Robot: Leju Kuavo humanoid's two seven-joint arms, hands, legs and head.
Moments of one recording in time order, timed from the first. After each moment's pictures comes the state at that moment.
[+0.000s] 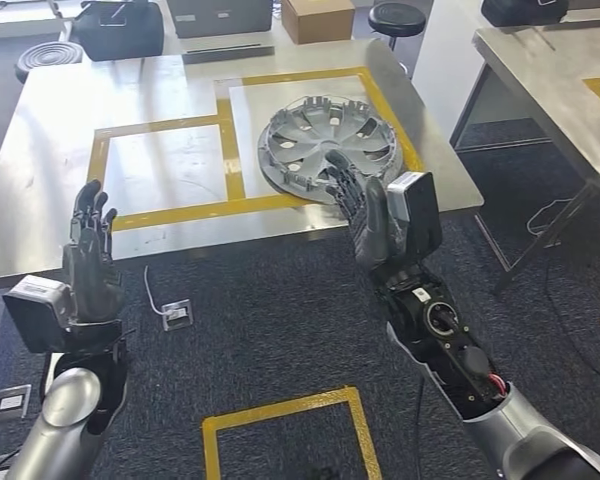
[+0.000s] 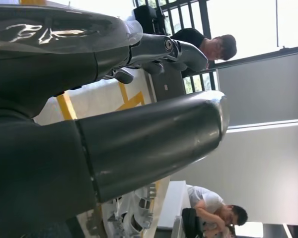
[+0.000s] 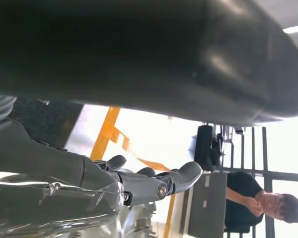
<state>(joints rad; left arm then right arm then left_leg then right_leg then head) -0.34 0.05 -0.48 -1.52 0.04 0.35 -0.40 -0.40 -0.11 0.44 -1.59 -0.23 -0.10 -0.10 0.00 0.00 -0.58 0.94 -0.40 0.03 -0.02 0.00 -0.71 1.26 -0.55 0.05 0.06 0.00</state>
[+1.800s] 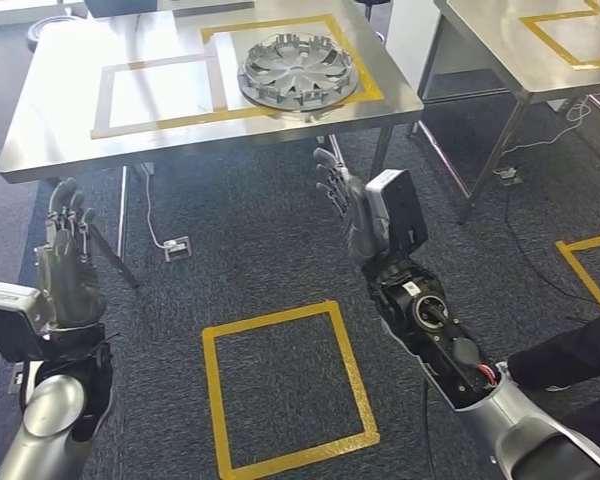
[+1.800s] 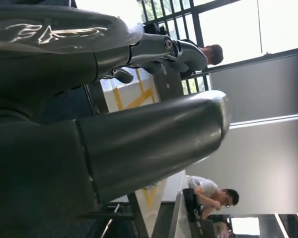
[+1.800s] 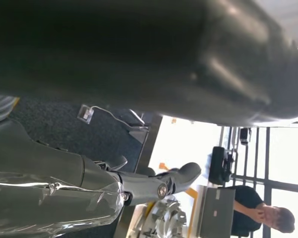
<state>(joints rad) -0.35 0.05 -0.48 -1.54 0.03 0.36 -0.40 -0.40 -0.11 0.43 -1.59 -0.17 -0.07 -0.08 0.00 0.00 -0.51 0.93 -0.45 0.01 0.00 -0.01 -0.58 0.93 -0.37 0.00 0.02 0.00</state>
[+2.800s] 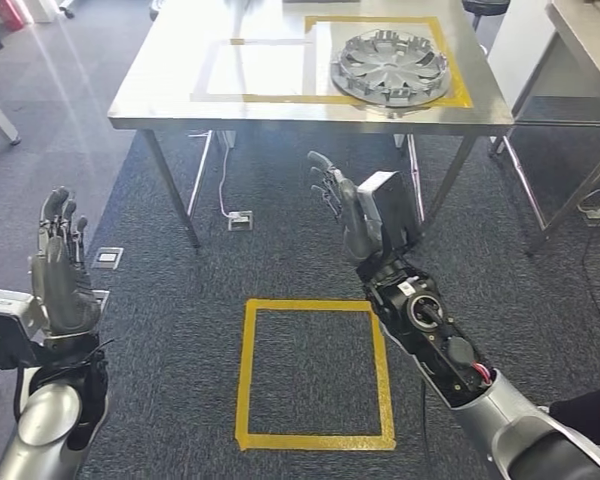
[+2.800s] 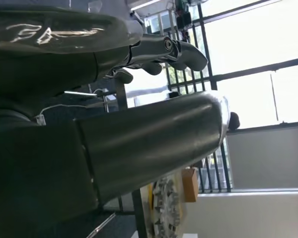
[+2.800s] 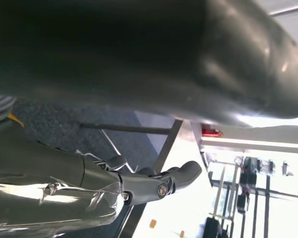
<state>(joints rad) -0.33 0.06 -0.48 -1.55 0.04 0.38 -0.37 -0.40 -0.11 0.43 -1.58 -0.15 -0.07 -0.08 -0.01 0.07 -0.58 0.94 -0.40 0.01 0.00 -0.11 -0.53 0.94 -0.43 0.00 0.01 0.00</state>
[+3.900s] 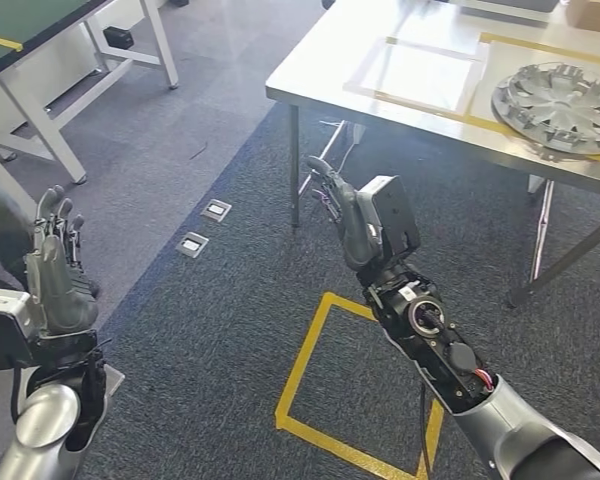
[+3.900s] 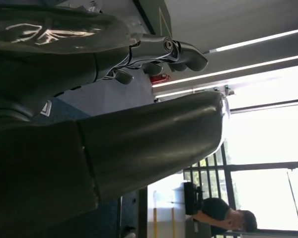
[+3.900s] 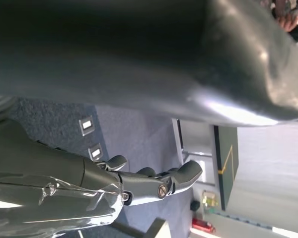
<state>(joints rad) -0.33 0.06 -0.48 -1.57 0.03 0.40 -0.35 -0.38 -0.11 0.43 -1.60 -0.14 -0.07 -0.07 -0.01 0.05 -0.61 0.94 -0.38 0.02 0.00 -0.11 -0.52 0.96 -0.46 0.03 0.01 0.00</state>
